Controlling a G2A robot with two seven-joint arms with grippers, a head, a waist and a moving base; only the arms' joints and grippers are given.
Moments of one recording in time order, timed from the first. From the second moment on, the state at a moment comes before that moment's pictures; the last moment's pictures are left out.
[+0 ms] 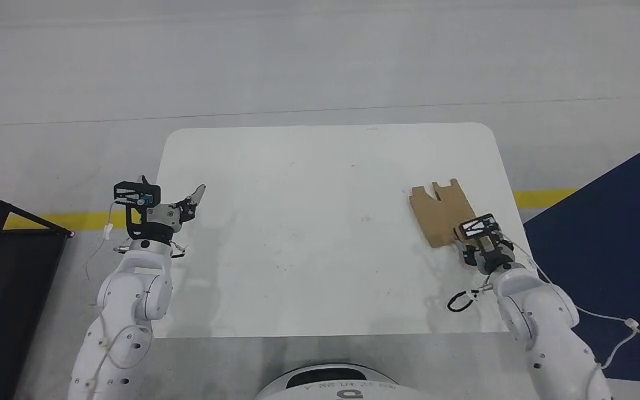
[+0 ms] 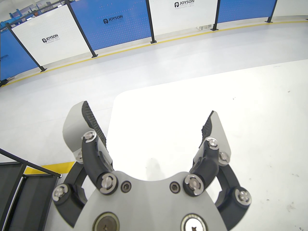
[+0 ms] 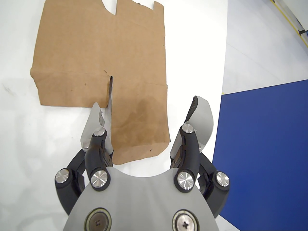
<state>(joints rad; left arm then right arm) 1.73 -1.15 -1.60 -1.80 1.33 0.00 0.00 -1.91 -1.13 1.68 -1.89 -1.52 -0.15 0.53</state>
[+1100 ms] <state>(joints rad) 1.73 -1.15 -1.60 -1.80 1.33 0.00 0.00 -1.89 -1.13 1.59 -1.90 -2.04 0.01 0.30</state>
